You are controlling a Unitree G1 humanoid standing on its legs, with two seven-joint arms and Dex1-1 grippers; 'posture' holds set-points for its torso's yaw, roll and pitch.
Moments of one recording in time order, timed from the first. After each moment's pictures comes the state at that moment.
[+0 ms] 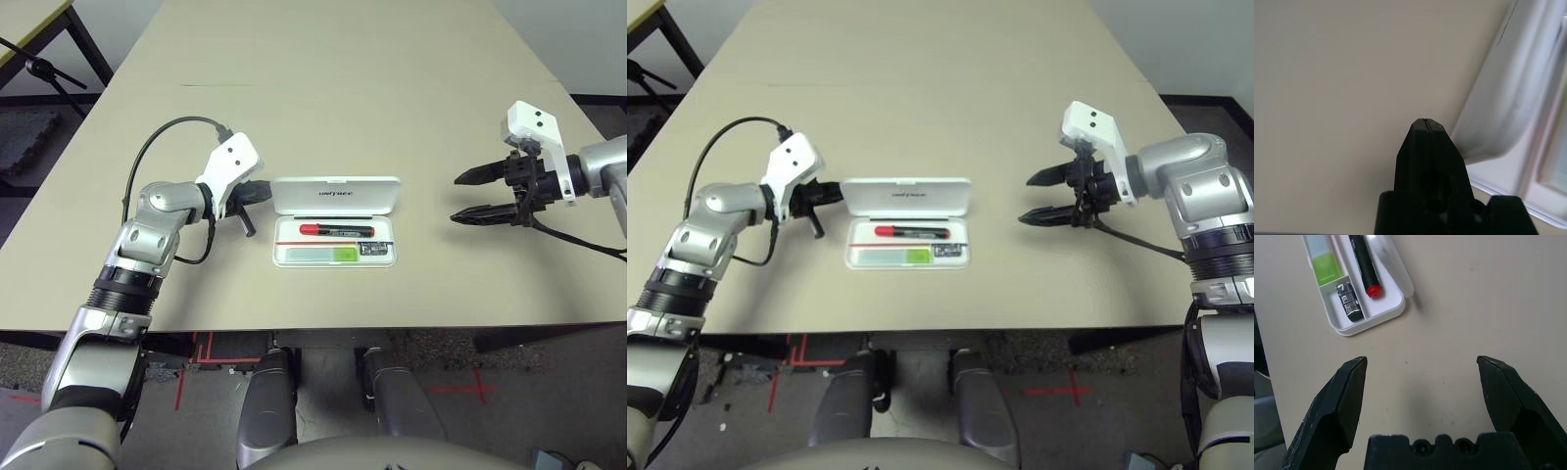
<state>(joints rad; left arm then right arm) -0.55 0.65 -0.15 0.13 -0.11 0.26 -0.98 -0.77 -0.89 0.17 0.34 0.19 0.47 1.46</state>
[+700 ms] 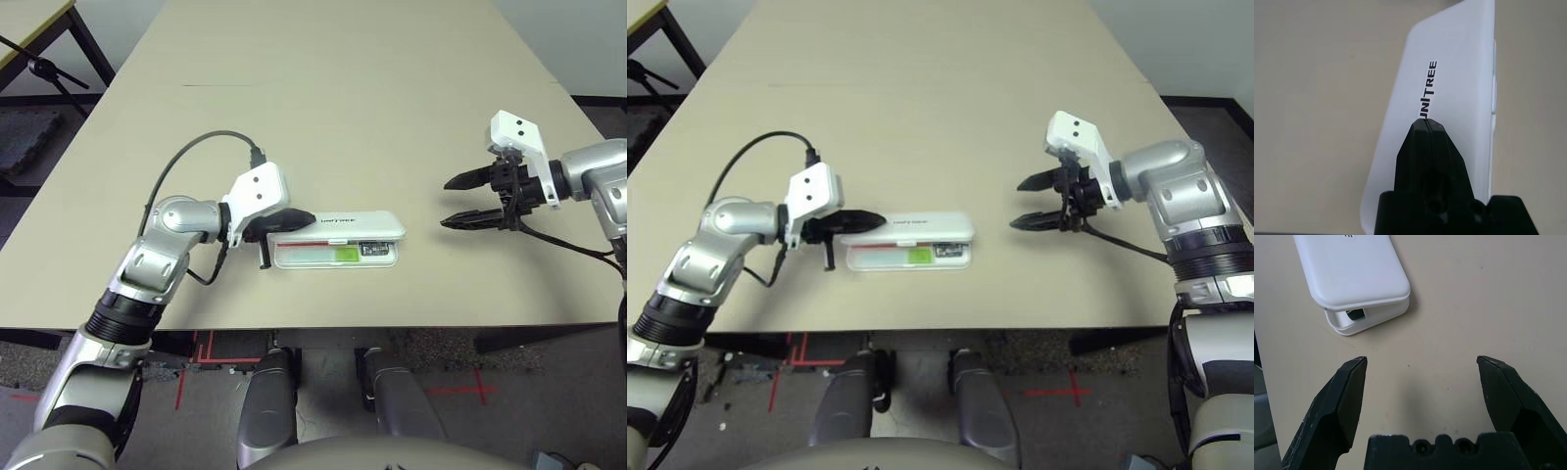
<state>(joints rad) -0.49 0.64 -0.26 -0.10 -0.12 0.28 -1.06 -0.77 -0.86 0.19 0.36 0.15 0.44 1.46</state>
